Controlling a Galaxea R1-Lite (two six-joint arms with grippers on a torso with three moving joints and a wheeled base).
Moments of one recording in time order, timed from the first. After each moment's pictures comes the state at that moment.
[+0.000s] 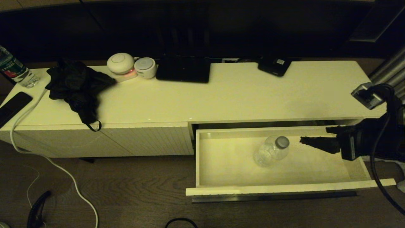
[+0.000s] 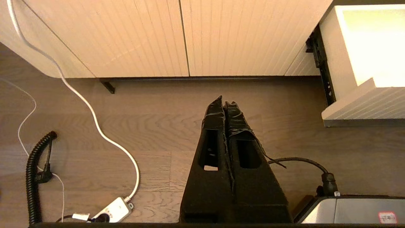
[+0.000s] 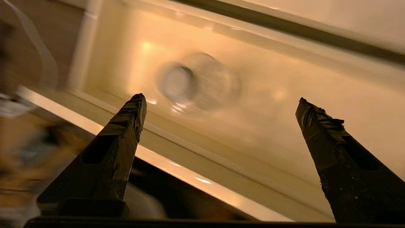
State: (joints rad) left arm 0.00 0.00 0.00 0.00 0.00 -0.02; right arm 0.17 1.37 -0.87 -0.06 0.26 -0.05
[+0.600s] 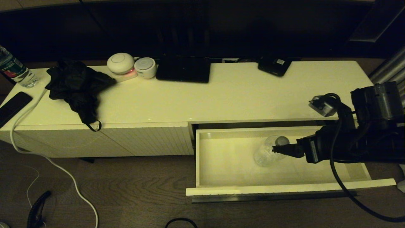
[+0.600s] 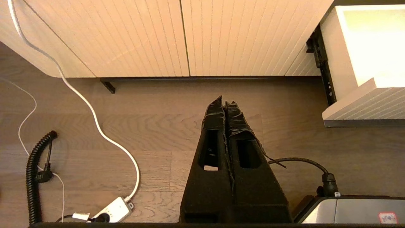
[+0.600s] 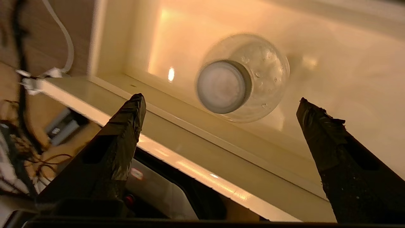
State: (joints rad) left arm 0.00 0.00 0.00 0.00 0.00 -0.01; right arm 0.31 1.54 -0.95 -0.01 0.21 0.06
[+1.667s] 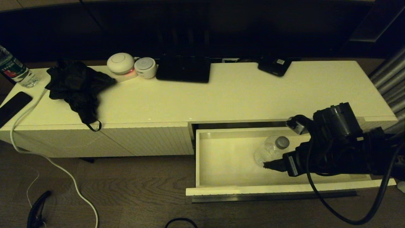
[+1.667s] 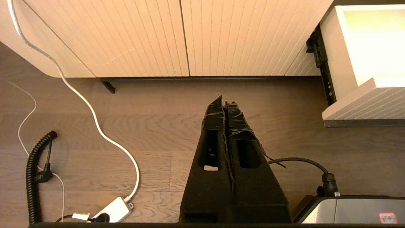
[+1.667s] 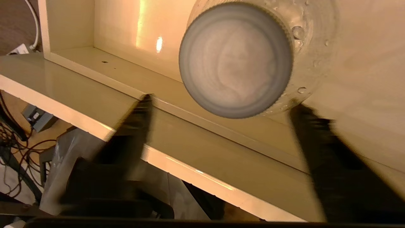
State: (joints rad) left arm 0.00 0.00 0.00 0.00 0.00 -0.01; right arm 0.38 1.68 -0.92 -0.02 0.10 0.10
